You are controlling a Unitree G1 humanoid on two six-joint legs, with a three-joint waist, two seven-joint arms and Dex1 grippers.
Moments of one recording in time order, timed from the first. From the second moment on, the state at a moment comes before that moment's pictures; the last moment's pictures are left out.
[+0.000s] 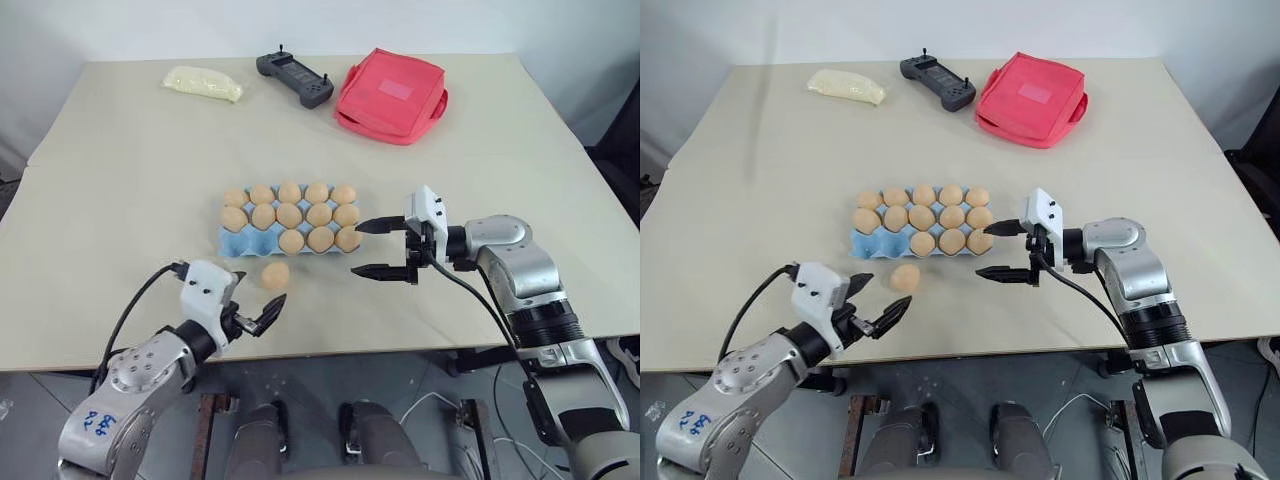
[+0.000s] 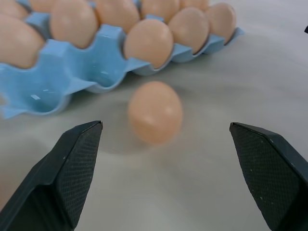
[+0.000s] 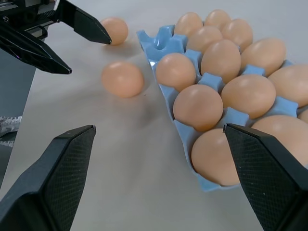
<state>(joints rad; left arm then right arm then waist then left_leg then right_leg) 0.05 0.46 0.05 -0.77 -0.49 0.87 -0.17 -0.67 -0.54 0.14 0.22 0.32 0.28 1.28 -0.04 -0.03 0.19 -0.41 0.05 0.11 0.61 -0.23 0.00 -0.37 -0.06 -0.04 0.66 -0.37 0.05</state>
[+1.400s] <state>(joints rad) -0.31 0.31 -0.04 -0.50 -0.29 0.84 -0.16 -0.61 -0.59 0.10 0.13 0.32 0.31 1.18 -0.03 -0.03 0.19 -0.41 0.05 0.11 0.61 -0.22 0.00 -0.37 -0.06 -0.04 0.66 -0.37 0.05</state>
